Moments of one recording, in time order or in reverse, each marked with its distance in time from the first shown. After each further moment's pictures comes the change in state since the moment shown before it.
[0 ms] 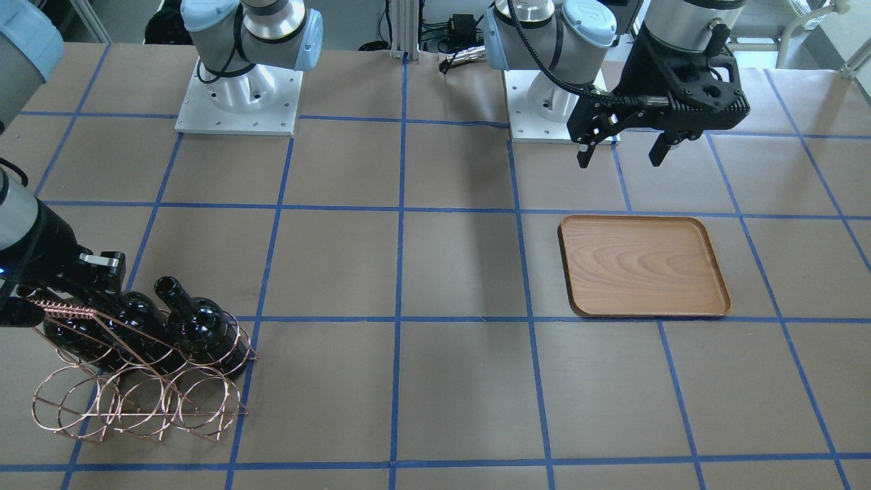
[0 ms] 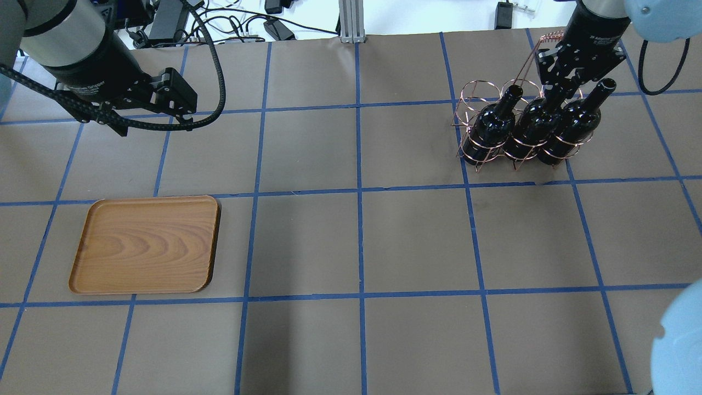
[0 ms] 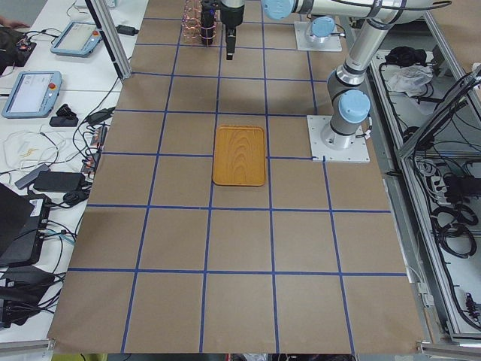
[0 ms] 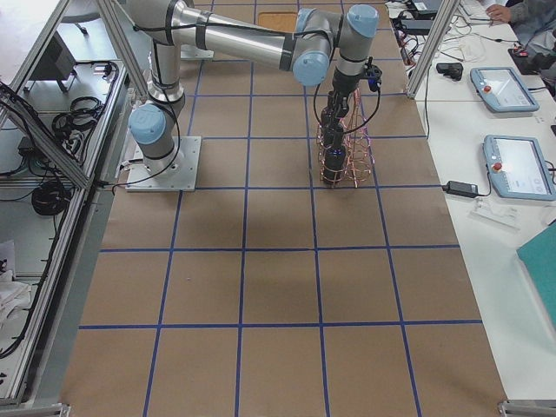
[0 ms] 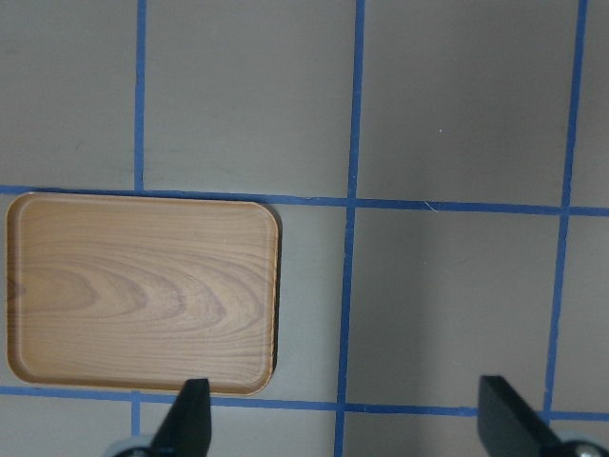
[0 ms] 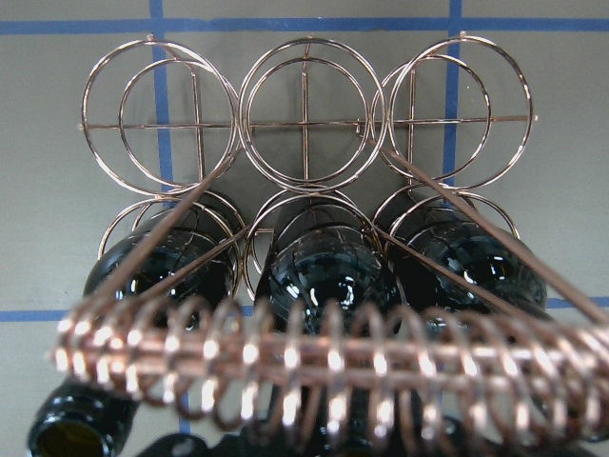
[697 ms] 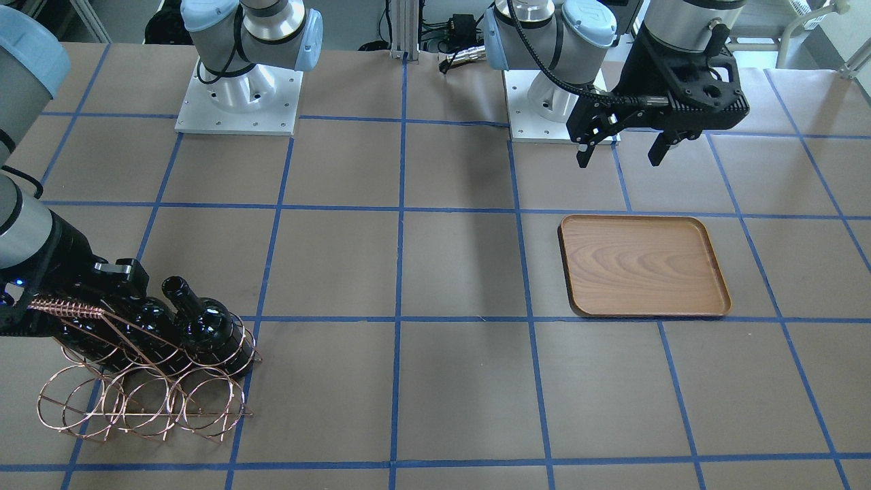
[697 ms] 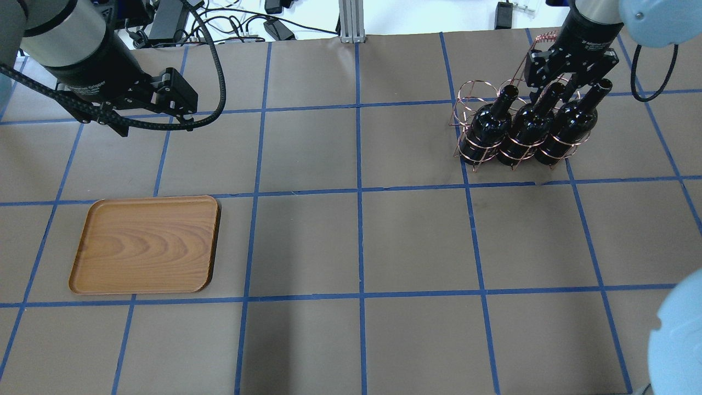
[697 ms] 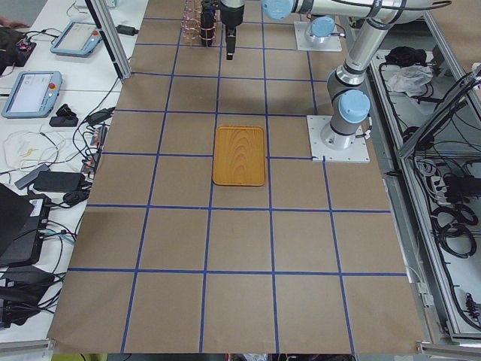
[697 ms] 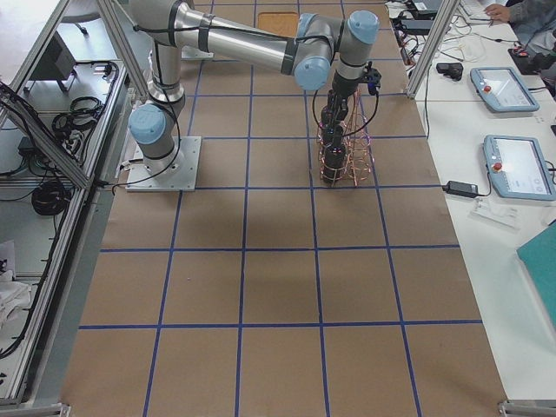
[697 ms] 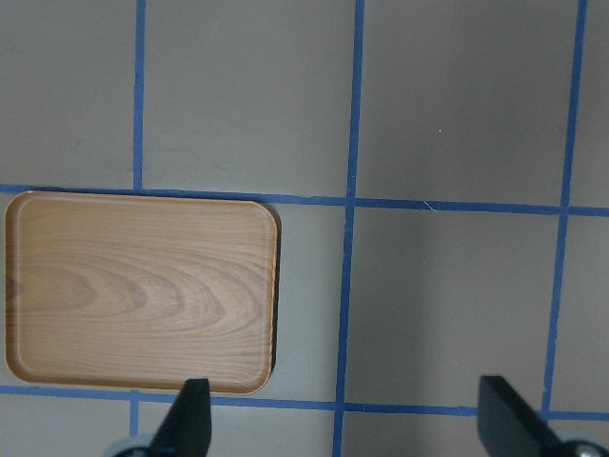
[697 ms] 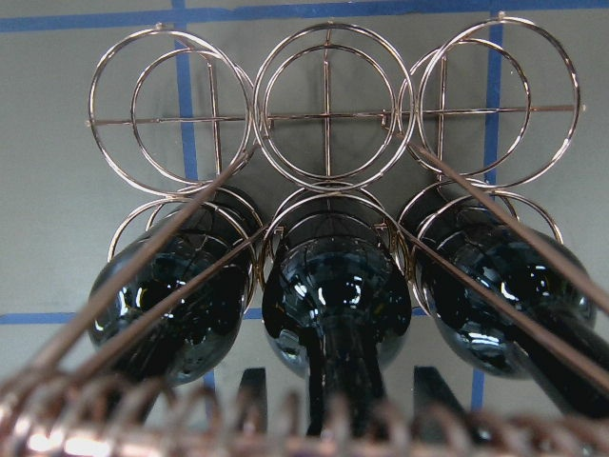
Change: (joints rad) left arm 0.000 0.000 0.000 -0.002 -0.002 -0.003; right arm -0.003 0.027 0.032 -0.018 0.048 0.013
